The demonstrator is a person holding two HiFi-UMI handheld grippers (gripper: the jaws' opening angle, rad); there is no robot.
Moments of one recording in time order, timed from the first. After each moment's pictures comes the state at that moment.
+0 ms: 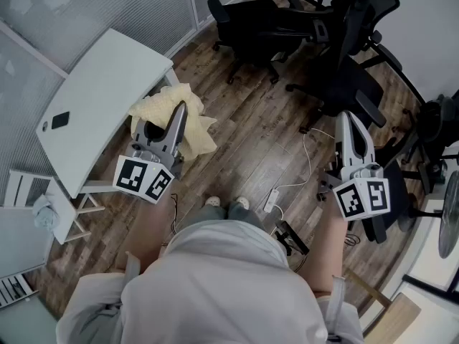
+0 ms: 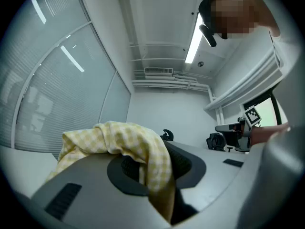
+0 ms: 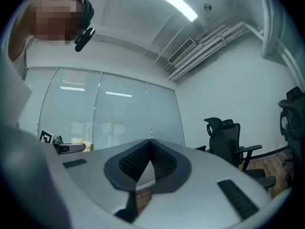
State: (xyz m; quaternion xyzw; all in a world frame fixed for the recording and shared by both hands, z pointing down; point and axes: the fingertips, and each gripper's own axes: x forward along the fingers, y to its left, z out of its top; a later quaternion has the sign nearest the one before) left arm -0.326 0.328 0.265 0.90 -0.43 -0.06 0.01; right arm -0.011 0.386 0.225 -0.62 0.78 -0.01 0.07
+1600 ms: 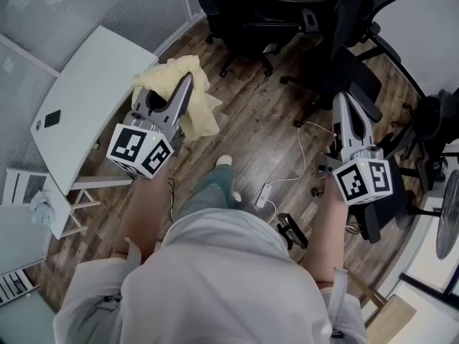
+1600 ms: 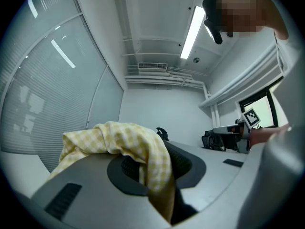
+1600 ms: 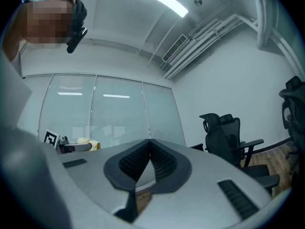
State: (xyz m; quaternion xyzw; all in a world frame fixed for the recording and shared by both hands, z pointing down) left arm -0.241 0.287 0.252 0.92 -0.40 -0.05 0.00; right arm 0.047 0.353 0.234 -0.61 0.79 -0.04 0.09
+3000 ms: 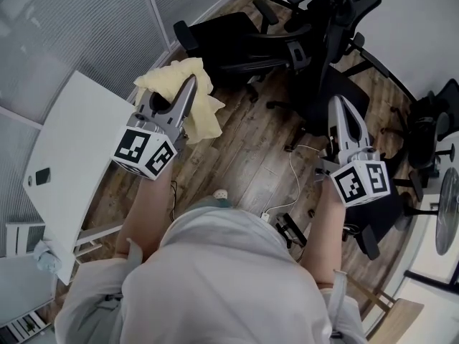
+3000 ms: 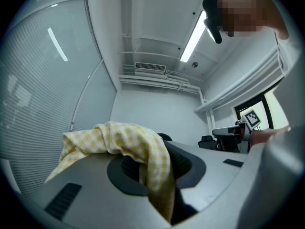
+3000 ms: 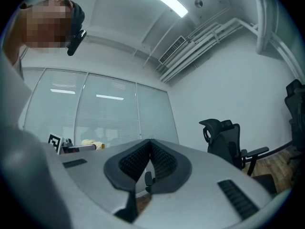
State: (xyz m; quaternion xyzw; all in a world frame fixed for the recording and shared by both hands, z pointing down) left arm -0.185 0.102 0.232 0.94 -0.34 -0.08 -0.01; right arm 0.079 0.201 0.210 -0.64 0.76 -0.02 0.10
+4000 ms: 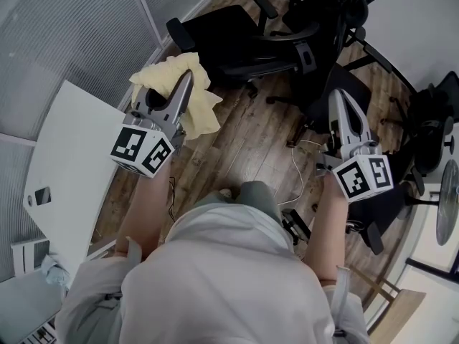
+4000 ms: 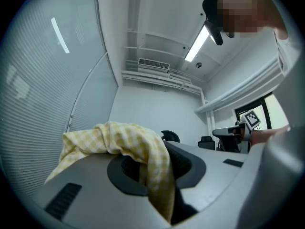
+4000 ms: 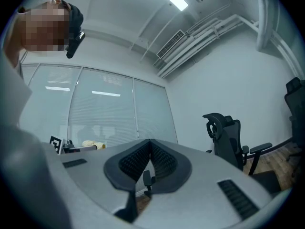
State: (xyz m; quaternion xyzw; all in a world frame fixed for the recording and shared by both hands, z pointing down) left arm -0.199 0.015 0.250 0.94 -0.32 -0.07 0.02; right arm 0.063 0.123 0.224 -0.65 0.75 -0.03 0.09
